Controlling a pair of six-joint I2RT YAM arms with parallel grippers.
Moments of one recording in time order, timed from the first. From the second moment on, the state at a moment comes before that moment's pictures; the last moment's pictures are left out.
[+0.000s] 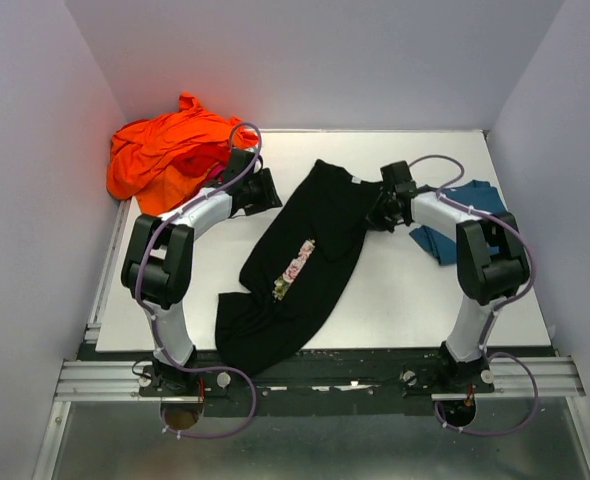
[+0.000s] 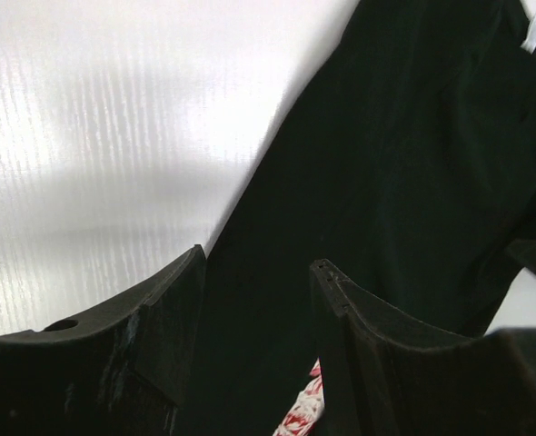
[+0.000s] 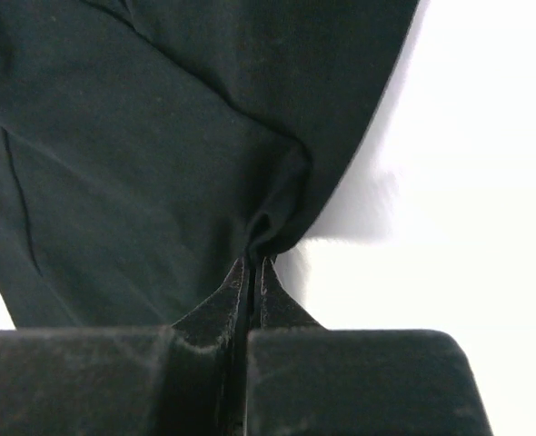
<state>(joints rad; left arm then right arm) -0.32 1.86 1.30 -0.23 0.15 -0.56 0.28 1.84 1.16 -0.35 -0.02 0.82</state>
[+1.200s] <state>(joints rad) -0.26 1.82 1.04 -0.06 0.12 -0.71 0.18 2.09 1.47 -0.44 -0.34 0.57</state>
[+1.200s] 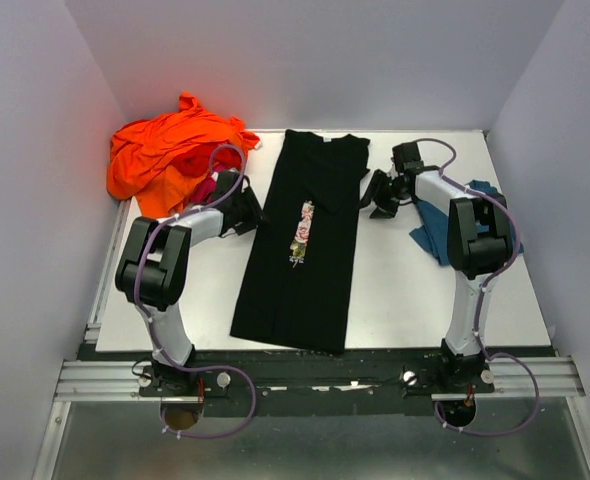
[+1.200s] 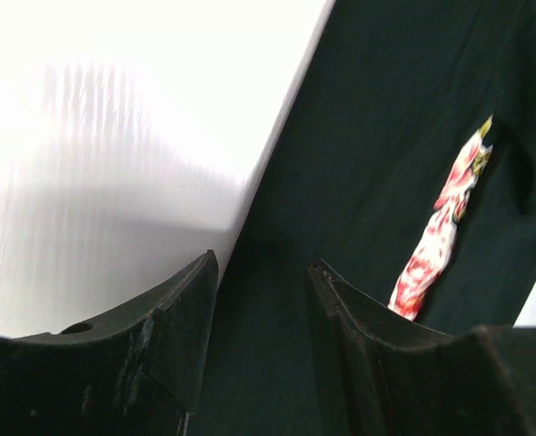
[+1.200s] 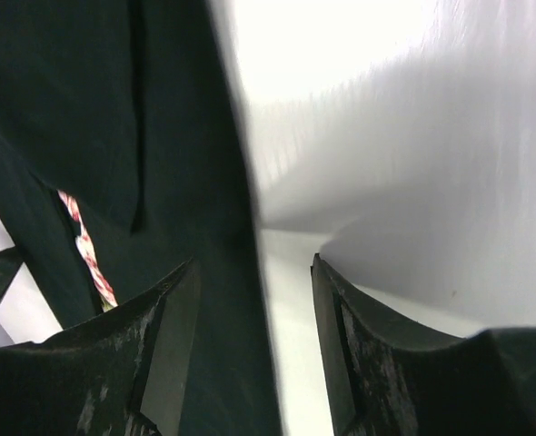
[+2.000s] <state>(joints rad) -0.33 1.23 0.60 -0.23 0.12 -0.71 0.38 1.71 0.90 -0.30 -0.33 0.61</state>
